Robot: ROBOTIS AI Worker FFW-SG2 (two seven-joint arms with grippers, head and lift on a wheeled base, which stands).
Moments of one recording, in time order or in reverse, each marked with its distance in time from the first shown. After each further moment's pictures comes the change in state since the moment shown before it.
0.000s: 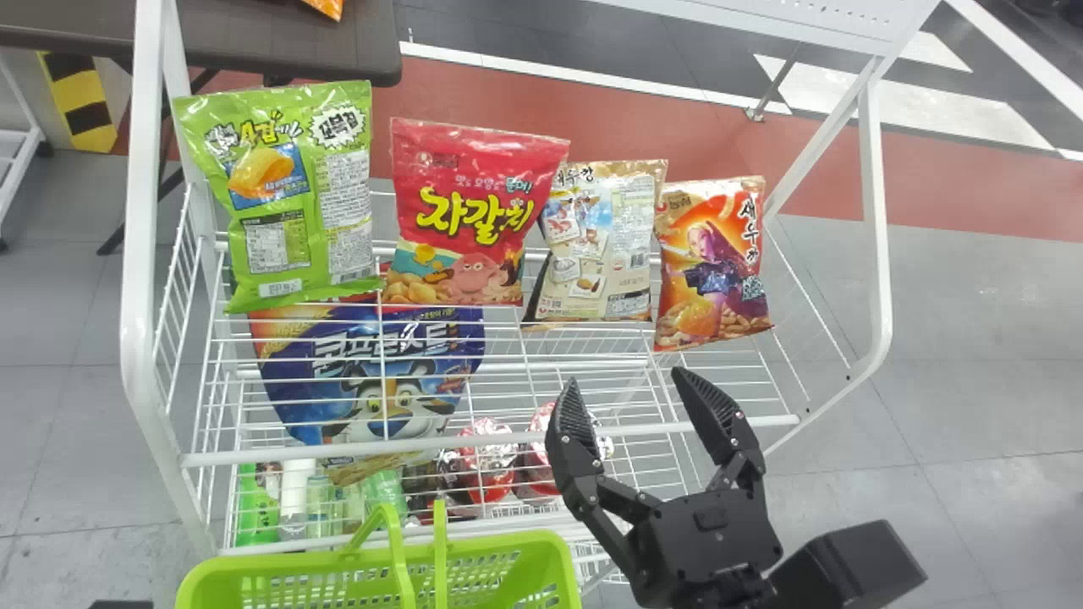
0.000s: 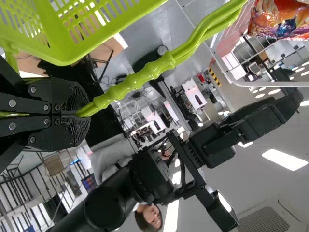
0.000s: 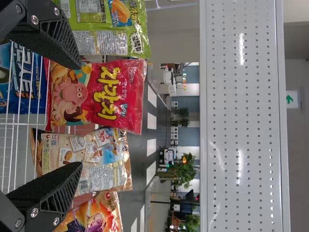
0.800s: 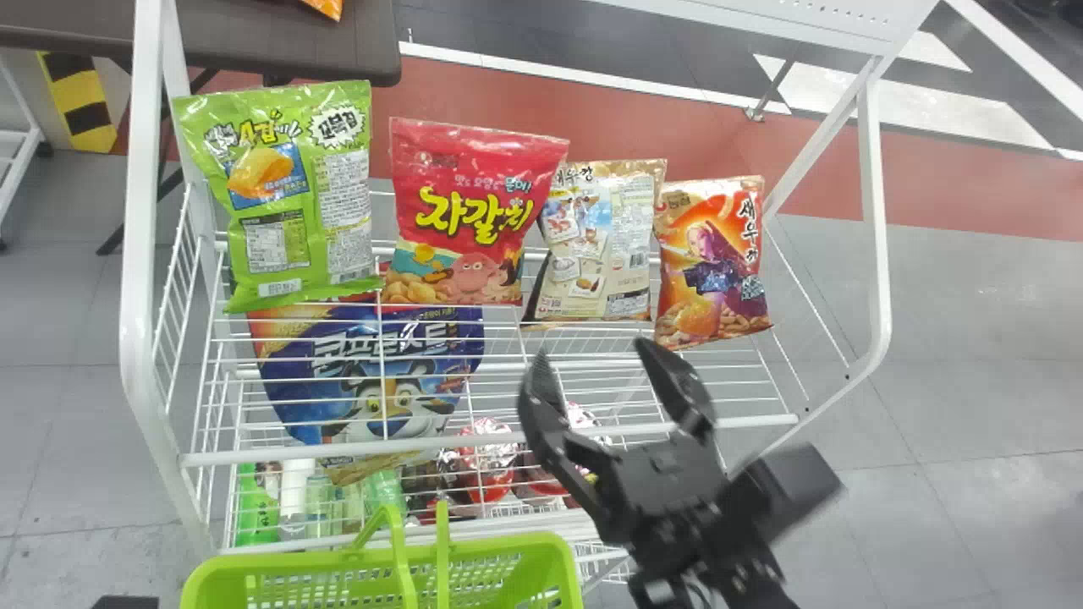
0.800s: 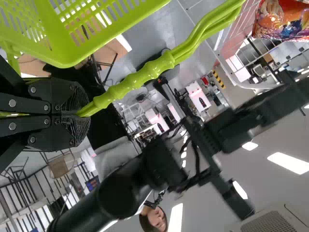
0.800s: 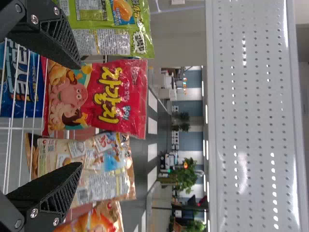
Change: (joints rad) left arm -0.013 0.011 -0.012 -0.001 -0.007 0.006 0.008; right arm -0.245 -0.003 0.015 0.133 -0.059 0.129 0.089
